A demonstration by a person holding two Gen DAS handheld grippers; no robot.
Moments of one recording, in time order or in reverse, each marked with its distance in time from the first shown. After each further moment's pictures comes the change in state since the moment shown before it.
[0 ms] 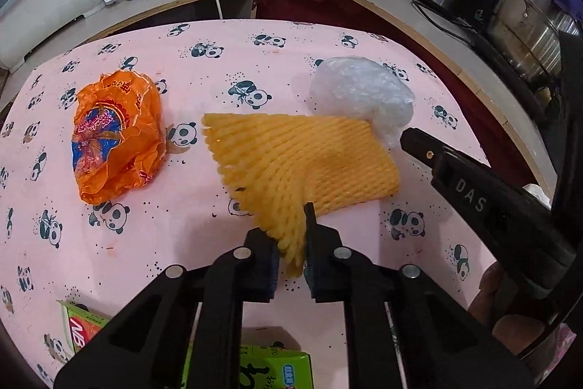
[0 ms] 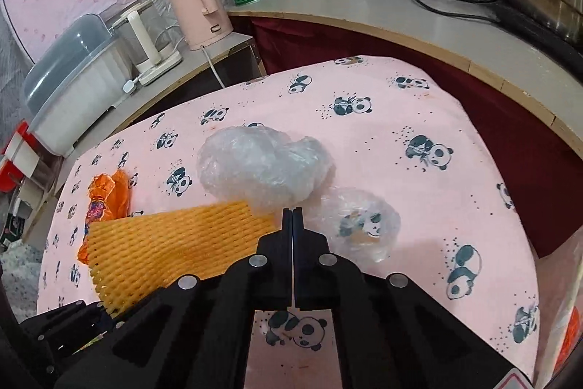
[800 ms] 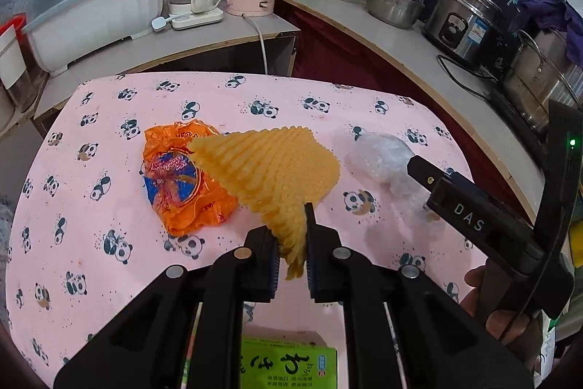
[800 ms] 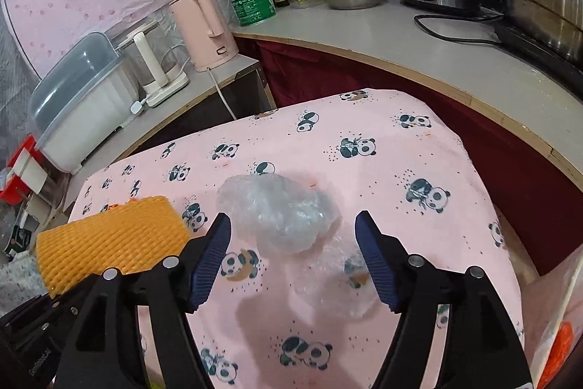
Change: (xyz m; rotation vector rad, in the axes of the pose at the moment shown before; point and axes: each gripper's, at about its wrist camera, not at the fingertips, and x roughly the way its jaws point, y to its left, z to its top) left arm -0.049 0.028 0.026 -0.094 -0.125 0.091; right arm -0.001 0.007 0.030 0.007 -0.039 0.022
